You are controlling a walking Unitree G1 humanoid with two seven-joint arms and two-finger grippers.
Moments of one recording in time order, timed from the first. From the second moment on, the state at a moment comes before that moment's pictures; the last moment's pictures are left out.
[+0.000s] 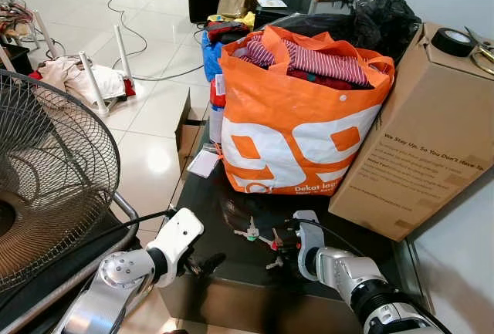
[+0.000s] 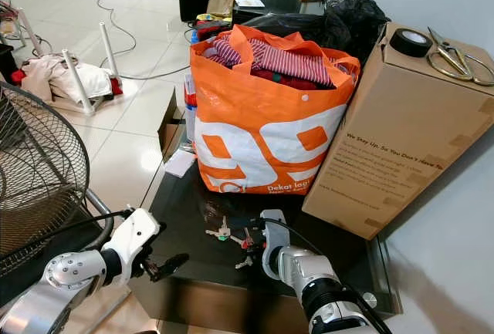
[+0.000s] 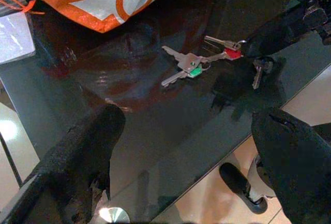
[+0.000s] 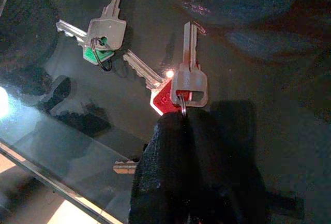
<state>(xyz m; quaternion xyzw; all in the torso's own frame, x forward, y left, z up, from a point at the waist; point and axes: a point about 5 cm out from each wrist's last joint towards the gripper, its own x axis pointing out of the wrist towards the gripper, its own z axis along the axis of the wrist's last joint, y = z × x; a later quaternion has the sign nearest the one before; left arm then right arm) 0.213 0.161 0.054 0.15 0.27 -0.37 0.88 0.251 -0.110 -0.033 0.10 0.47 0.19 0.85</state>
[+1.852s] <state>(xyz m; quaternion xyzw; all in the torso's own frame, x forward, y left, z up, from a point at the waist) 0.223 0.157 0.107 0.14 0.07 -0.13 0.98 0.236 -0.152 0.104 0.06 0.09 0.09 0.99</state>
